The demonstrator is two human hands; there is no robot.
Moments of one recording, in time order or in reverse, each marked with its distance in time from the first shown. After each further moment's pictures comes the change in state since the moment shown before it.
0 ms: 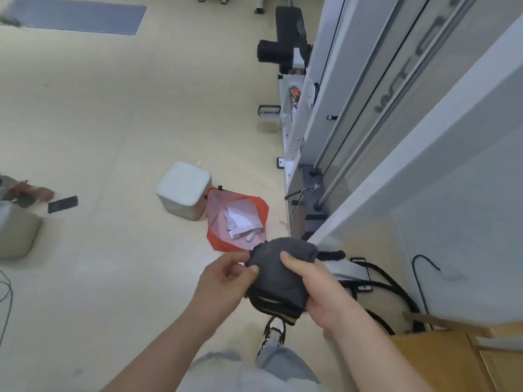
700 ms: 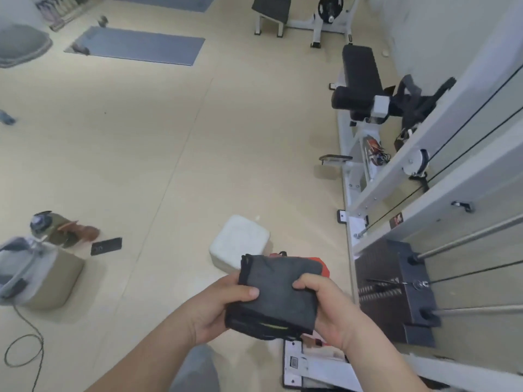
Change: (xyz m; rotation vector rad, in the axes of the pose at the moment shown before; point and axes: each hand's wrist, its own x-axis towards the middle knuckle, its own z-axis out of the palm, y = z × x) left_hand 0.305 0.071 -0.303 -0.441 -0.566 -0.122; right_hand 0.276 -0.105 0.287 -0.062 -0.190 0.161
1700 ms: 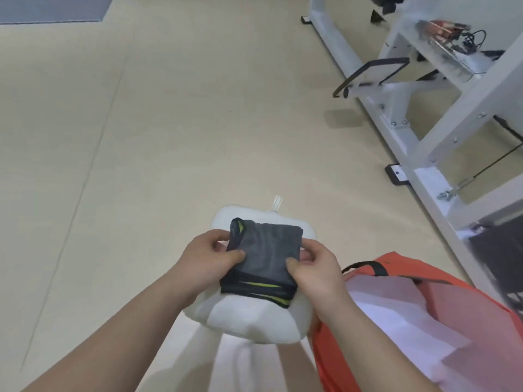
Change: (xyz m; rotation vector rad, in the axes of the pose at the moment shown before) left_hand 0.439 -0.113 -0.461 0.832 0.505 0.003; right_hand 0.660 0.128 -0.096 -0.502 0.616 -0.487
